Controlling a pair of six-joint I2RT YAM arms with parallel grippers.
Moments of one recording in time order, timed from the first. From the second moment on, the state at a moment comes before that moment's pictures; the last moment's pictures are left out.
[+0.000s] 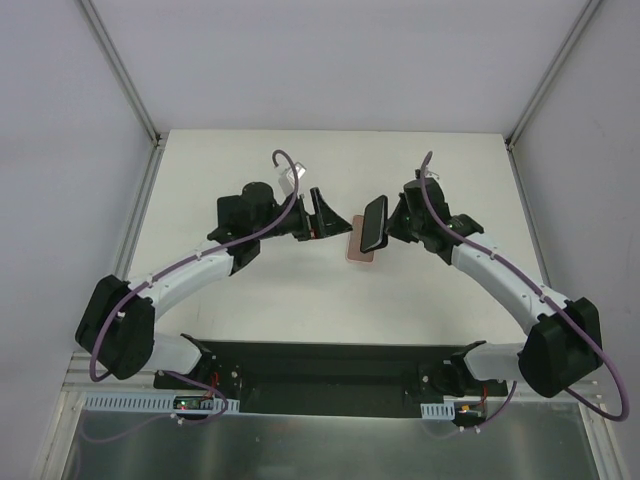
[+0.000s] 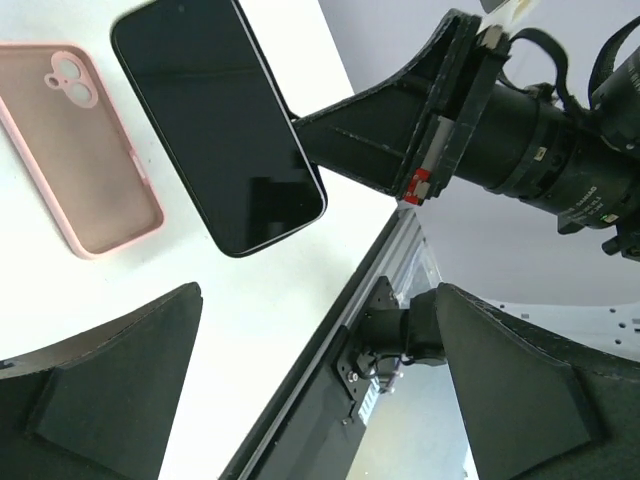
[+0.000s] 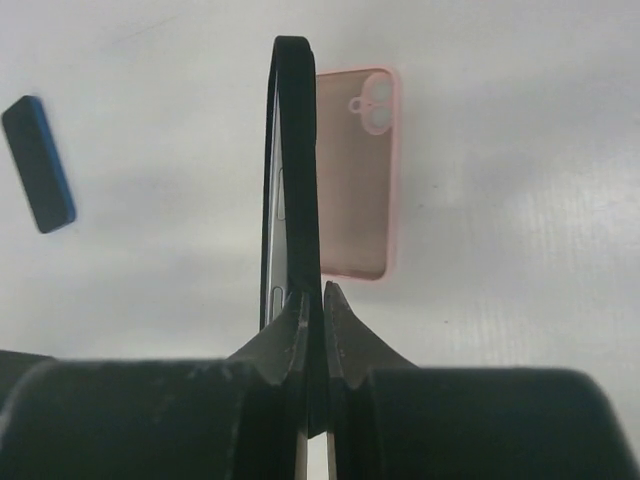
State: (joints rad) left arm -0.59 1.35 0.83 0.27 0.54 -0.91; right arm 0.51 1.31 1.02 -0.44 0.10 0.74
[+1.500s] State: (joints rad) left arm -0.94 1.64 1.08 0.10 -0.06 -0.46; right arm 0.58 1.53 1.28 -0.86 0.25 0.72
